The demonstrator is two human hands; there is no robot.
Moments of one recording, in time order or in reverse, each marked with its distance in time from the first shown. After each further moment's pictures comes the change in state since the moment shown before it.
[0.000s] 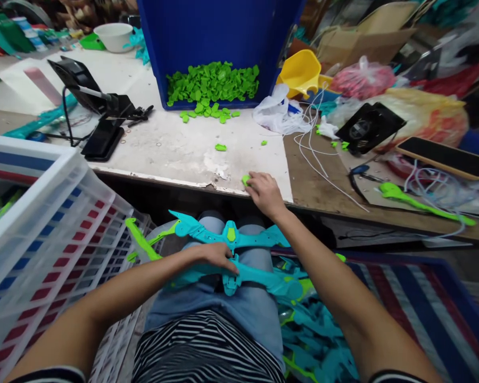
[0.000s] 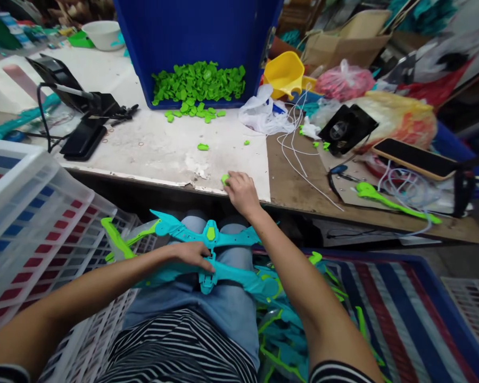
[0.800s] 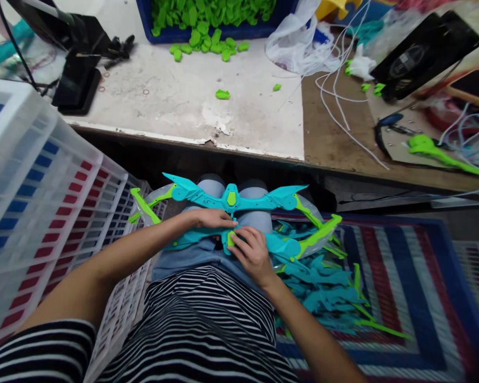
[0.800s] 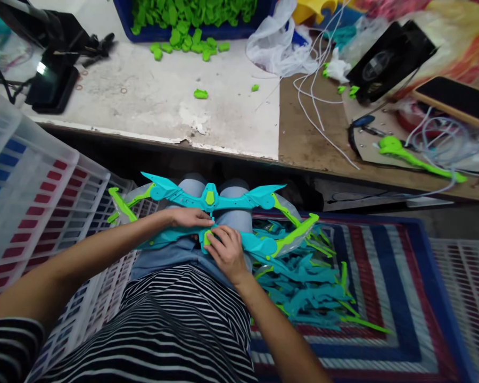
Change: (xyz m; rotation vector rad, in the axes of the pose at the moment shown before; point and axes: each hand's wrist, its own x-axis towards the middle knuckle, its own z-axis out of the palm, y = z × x) left_hand 0.006 -0.036 0.017 -0.228 -0.061 0.121; right_hand -0.201 -0.150 0.001 0.224 -0.014 0.067
